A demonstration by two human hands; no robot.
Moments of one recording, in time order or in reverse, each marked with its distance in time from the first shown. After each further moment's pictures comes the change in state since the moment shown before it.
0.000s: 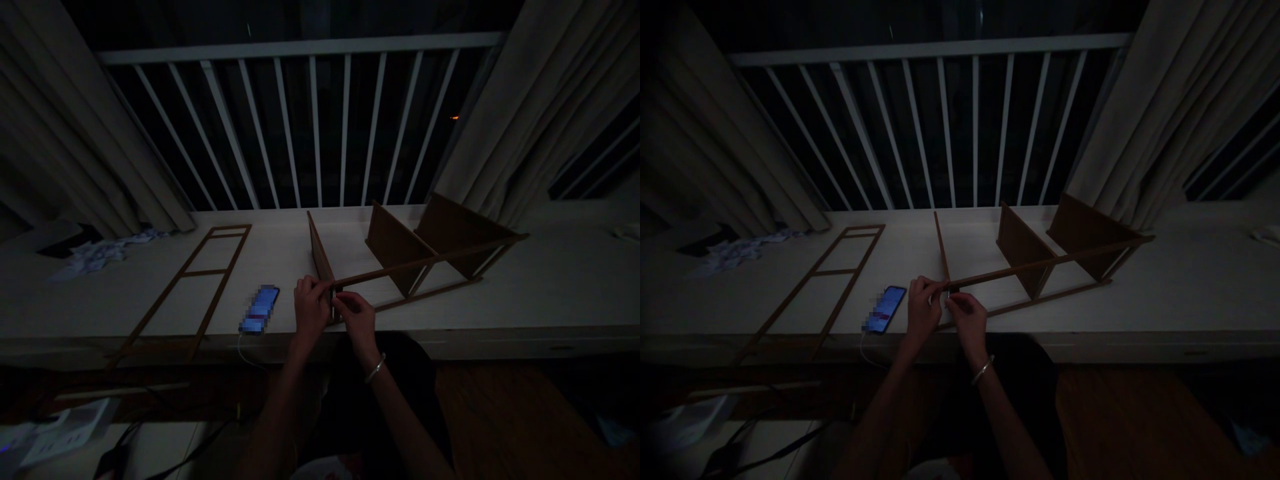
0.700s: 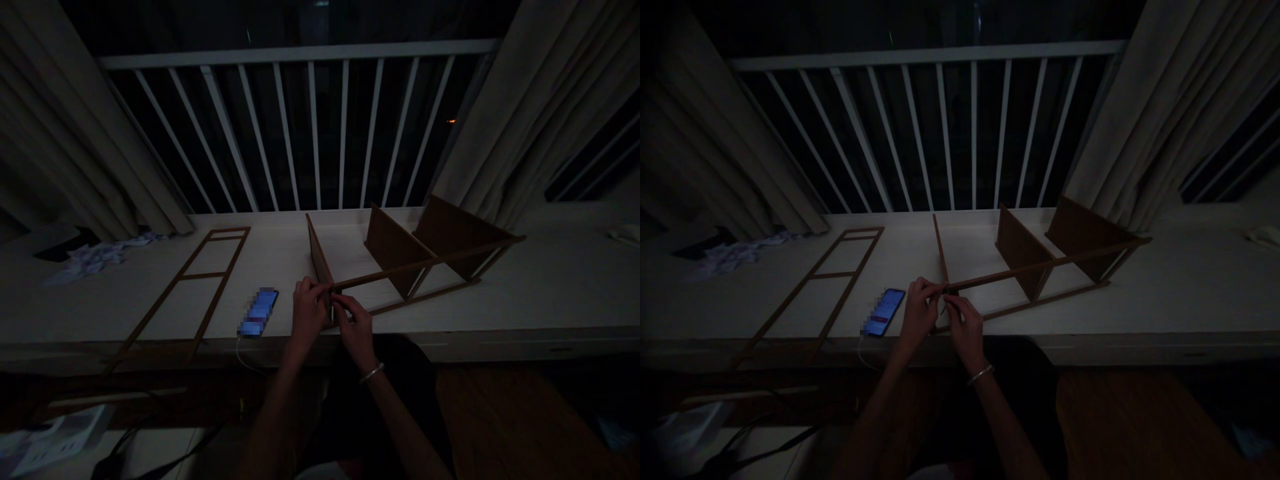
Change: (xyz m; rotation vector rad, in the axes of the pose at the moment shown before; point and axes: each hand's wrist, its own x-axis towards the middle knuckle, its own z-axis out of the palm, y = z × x) left_hand 0.005 0.001 -0.007 -0.062 -0.039 -0.007; right_hand -0.008 -0.011 -0.001 -0.309 -0.080 -0.355
